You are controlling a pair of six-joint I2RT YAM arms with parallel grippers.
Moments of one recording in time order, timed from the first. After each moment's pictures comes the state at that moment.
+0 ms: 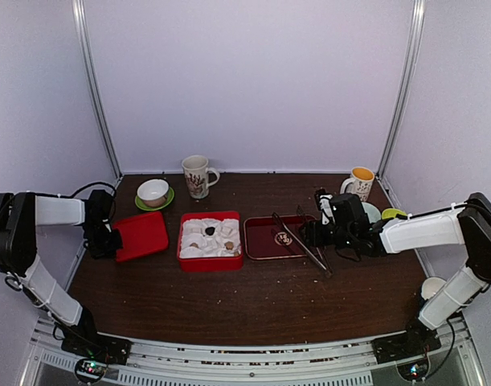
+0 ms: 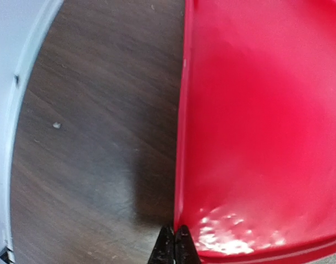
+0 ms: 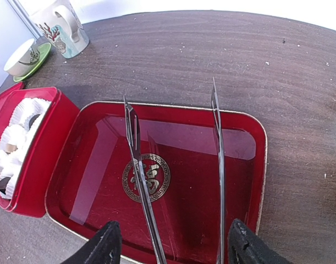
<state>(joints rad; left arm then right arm) 0.00 1.57 0.82 -0.56 -0.14 -0.42 0.63 1.53 0.72 0.20 0.12 0.37</state>
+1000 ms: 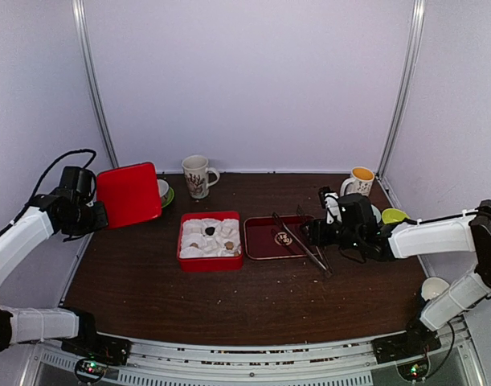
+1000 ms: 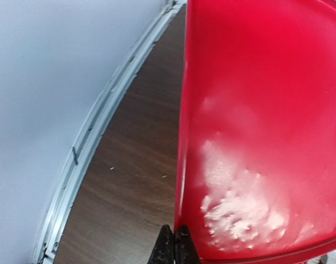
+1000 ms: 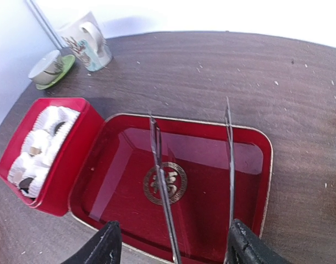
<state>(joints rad) -0.13 1.05 0.86 -0.67 -0.31 -0.42 0.63 1.44 0.66 0.26 0.08 0.36</state>
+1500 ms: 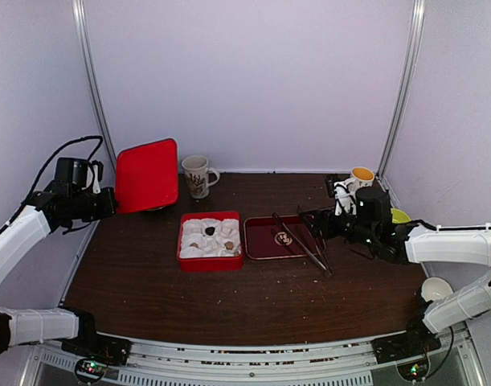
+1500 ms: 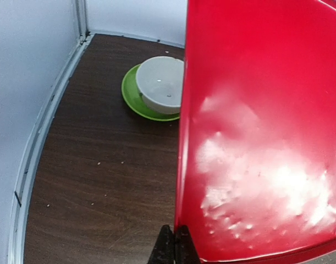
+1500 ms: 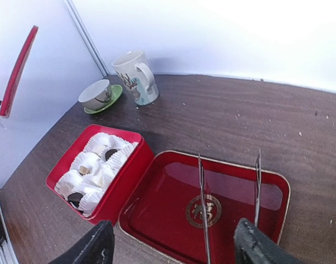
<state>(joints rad) -0.15 1.02 0.90 -0.54 -0.01 -0.35 0.63 1.28 0.62 0.34 -0.05 0.32</state>
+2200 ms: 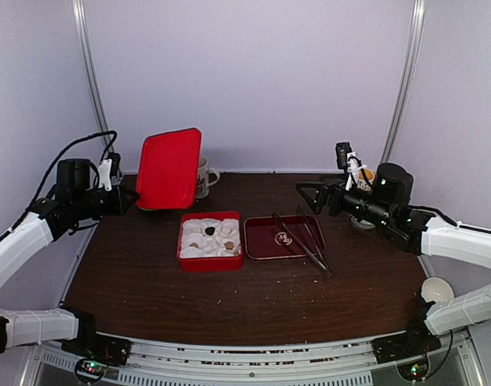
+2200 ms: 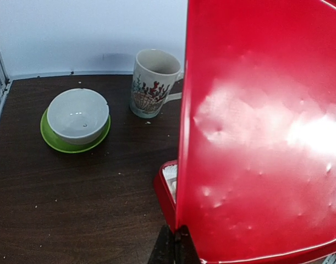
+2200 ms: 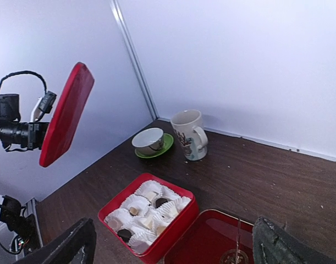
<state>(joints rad) -0.22 1.00 0.84 -0.32 0.24 -0.26 0.62 1.16 0.73 0.37 -0.18 0.28</state>
